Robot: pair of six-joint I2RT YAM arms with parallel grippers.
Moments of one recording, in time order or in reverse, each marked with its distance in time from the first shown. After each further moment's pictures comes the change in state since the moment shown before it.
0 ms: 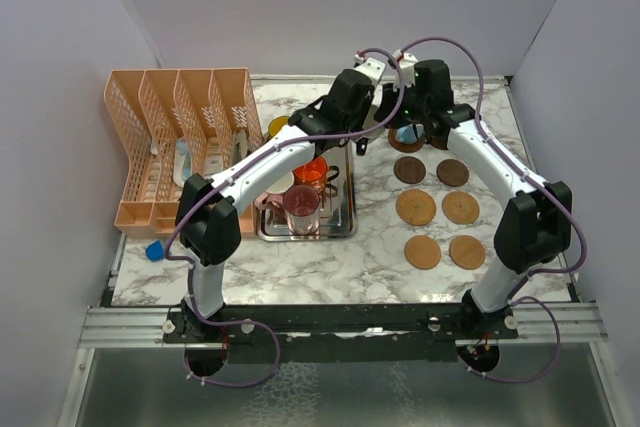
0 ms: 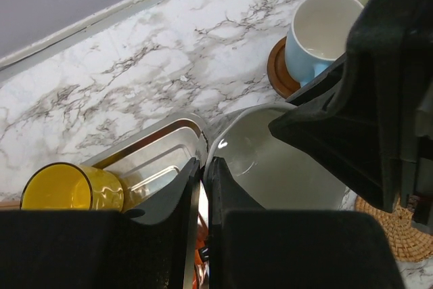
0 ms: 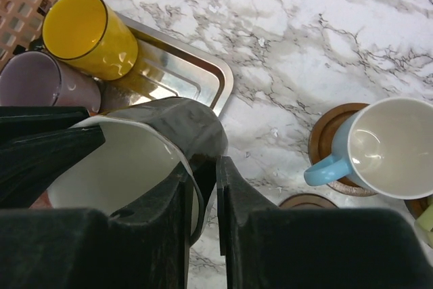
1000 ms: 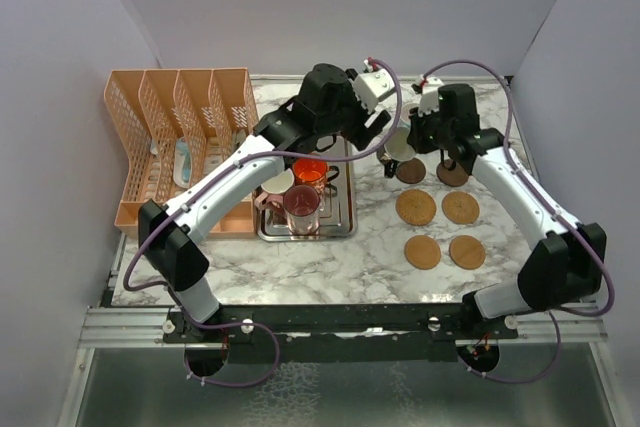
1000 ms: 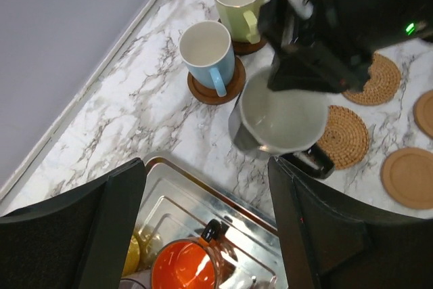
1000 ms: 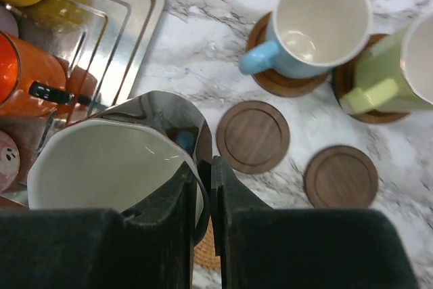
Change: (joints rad) left arm -0.011 -0.229 -0.103 0.026 0.434 0.294; right arm -0.029 -0.207 -0.216 -0.111 0.150 -0.097
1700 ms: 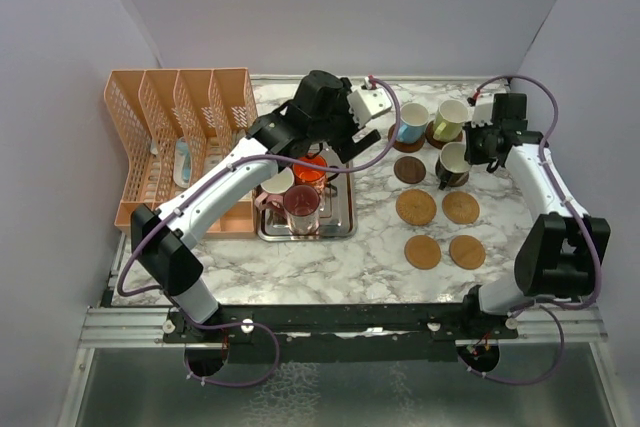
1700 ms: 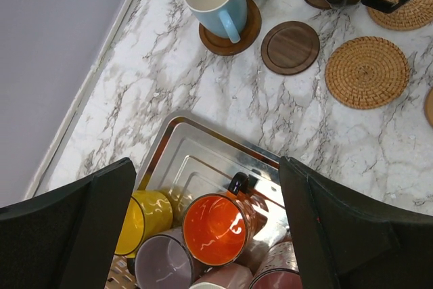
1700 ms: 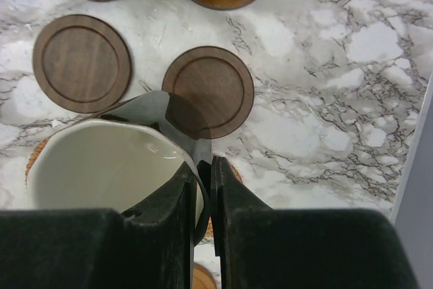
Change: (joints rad) left arm 0.013 -0.048 -0.041 -0.159 -0.007 0.212; right arm -0.384 -0.019 -0.080 -0.130 0.009 -0.178
